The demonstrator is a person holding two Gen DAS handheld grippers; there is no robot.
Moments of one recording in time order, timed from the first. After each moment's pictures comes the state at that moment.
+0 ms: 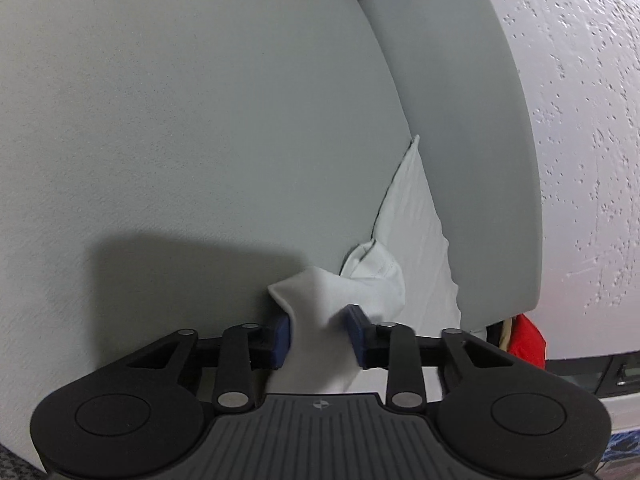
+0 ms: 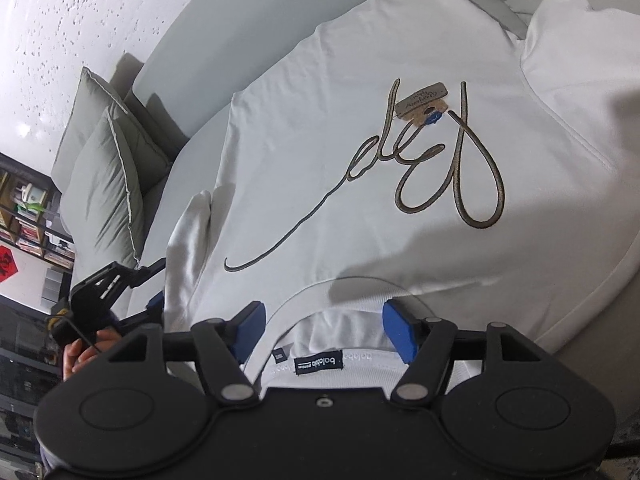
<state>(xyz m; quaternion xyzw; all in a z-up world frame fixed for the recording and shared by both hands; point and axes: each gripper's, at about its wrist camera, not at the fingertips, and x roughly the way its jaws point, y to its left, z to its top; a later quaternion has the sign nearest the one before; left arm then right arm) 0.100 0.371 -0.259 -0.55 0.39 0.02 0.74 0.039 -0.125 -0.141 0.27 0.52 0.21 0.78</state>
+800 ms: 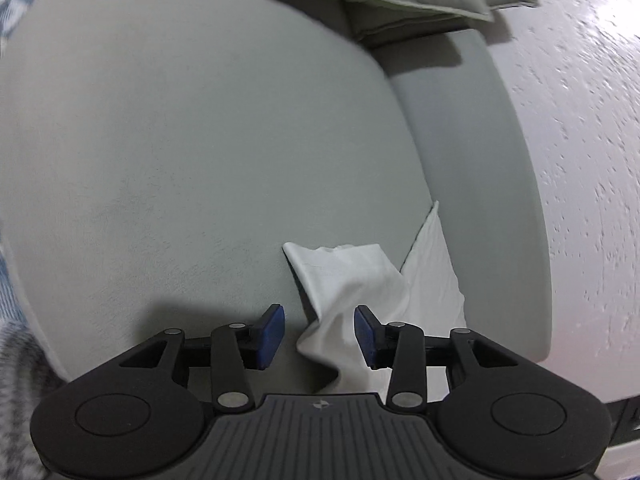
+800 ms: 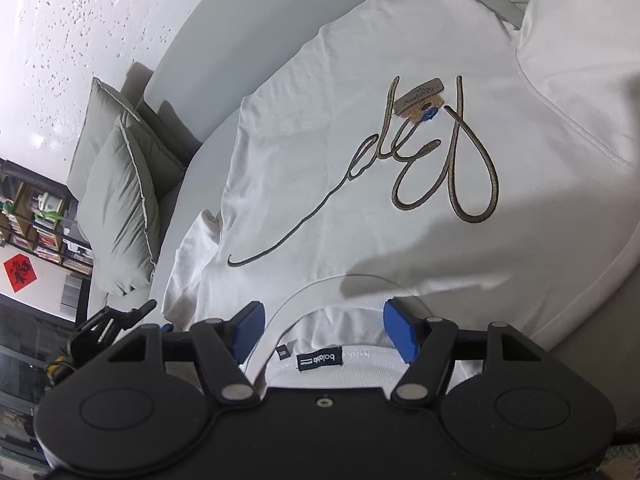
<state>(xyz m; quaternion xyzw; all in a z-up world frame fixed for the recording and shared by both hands) 0.022 0.388 -0.241 -0.55 0.33 0.11 0.76 0.038 -0.135 -0.147 0.30 0.51 0.22 0.78</state>
